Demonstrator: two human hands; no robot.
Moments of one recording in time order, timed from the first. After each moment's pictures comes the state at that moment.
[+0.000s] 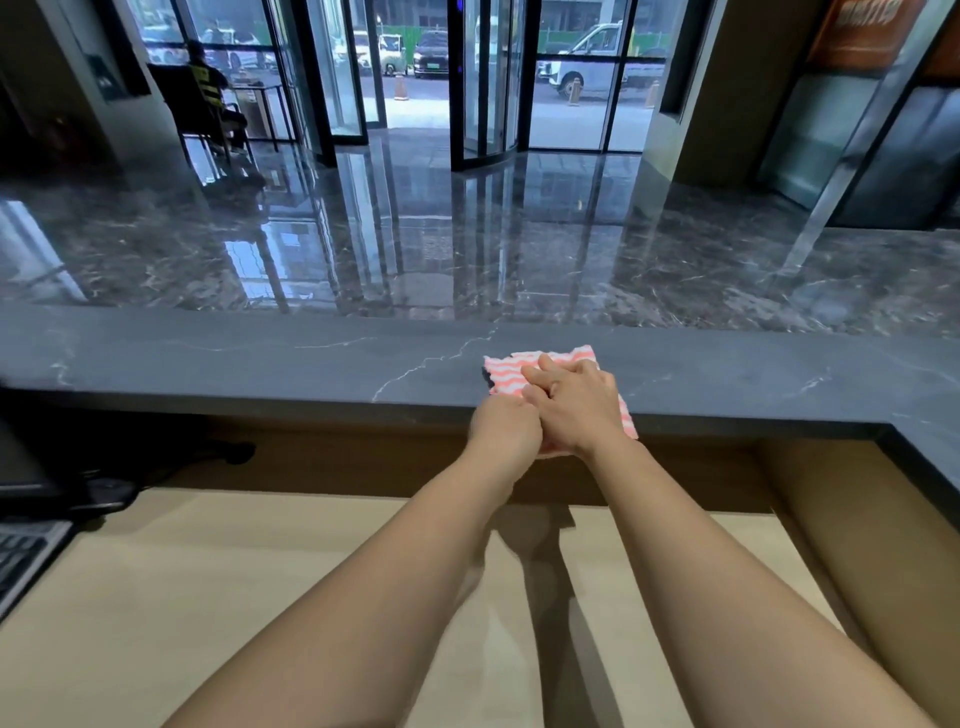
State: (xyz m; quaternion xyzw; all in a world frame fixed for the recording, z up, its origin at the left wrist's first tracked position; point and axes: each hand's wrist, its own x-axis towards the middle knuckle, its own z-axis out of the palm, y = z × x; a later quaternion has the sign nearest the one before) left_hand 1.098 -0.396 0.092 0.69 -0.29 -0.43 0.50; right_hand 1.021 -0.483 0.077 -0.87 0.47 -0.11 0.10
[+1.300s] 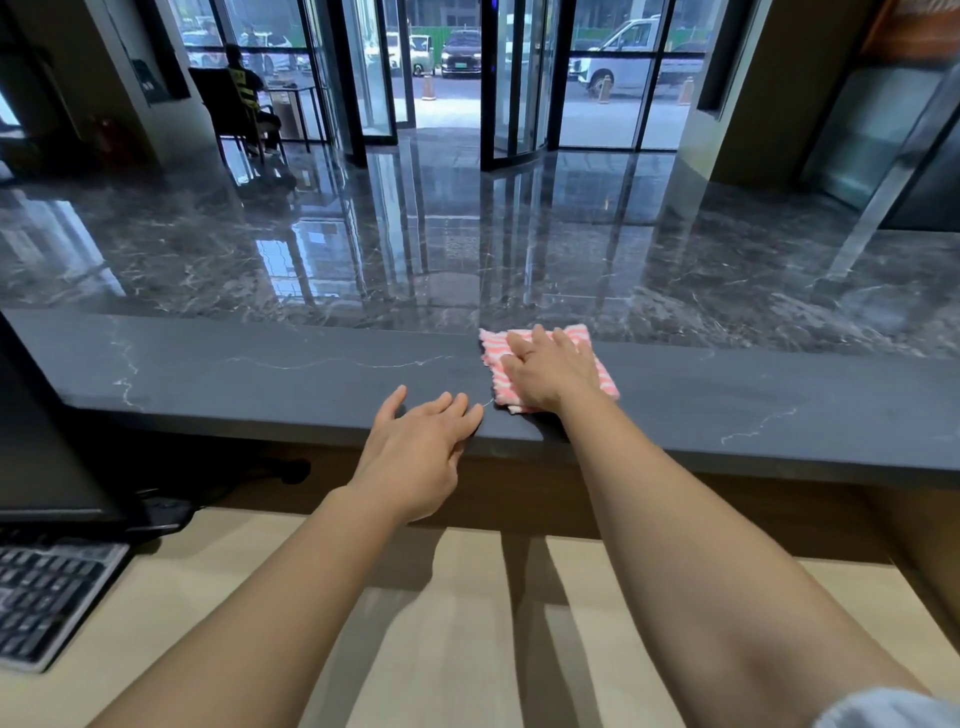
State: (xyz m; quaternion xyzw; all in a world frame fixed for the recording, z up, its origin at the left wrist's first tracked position) left_hand 1.266 -0.354 0.074 0.77 -0.63 0.01 0.06; right_hand 1.173 -0.527 0.075 -0.88 0.46 0.01 0.08
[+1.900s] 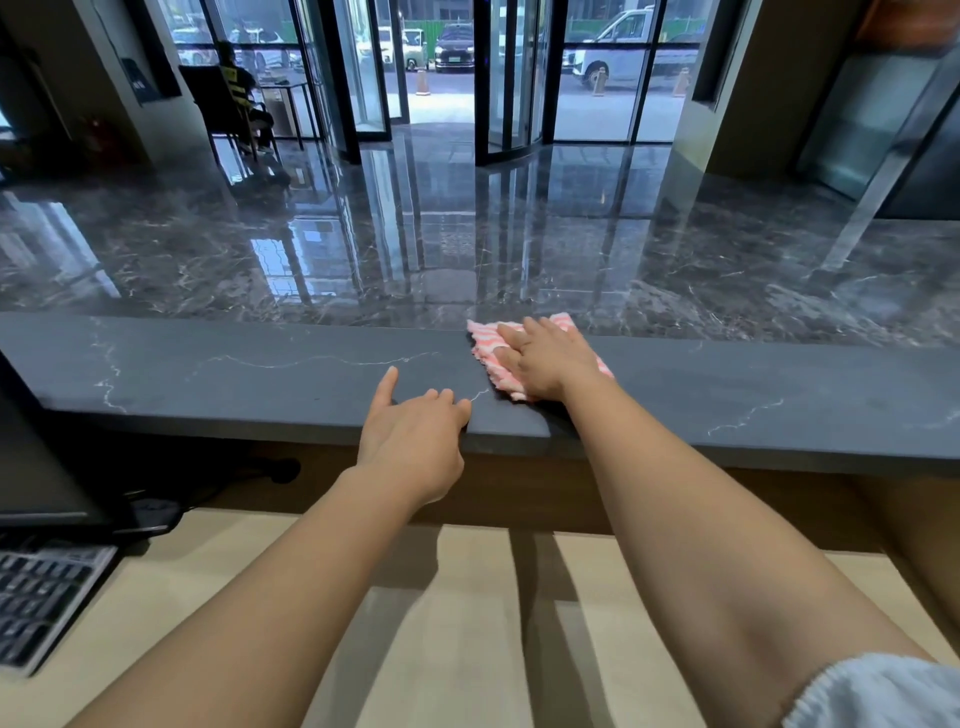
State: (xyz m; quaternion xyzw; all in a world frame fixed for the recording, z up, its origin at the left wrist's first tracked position) left_hand 1.244 -0.369 0.090 0.80 -0.60 0.05 -0.03; right_hand 1.164 -0.553 0.070 -0.91 0.41 0.02 0.05
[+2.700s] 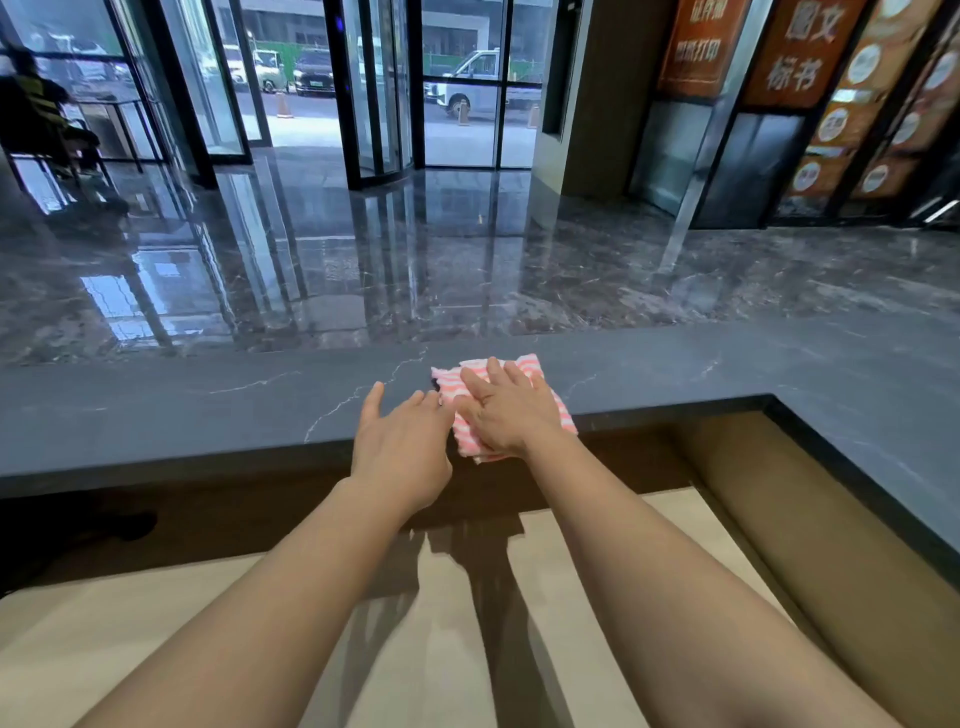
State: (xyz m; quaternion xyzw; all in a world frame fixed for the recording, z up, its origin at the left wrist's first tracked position) left_hand 1.145 -0.397 0.088 0.73 -0.68 0.05 0.07; right_hand 1.033 -0.496 0.073 -0.85 0.52 0.01 0.06
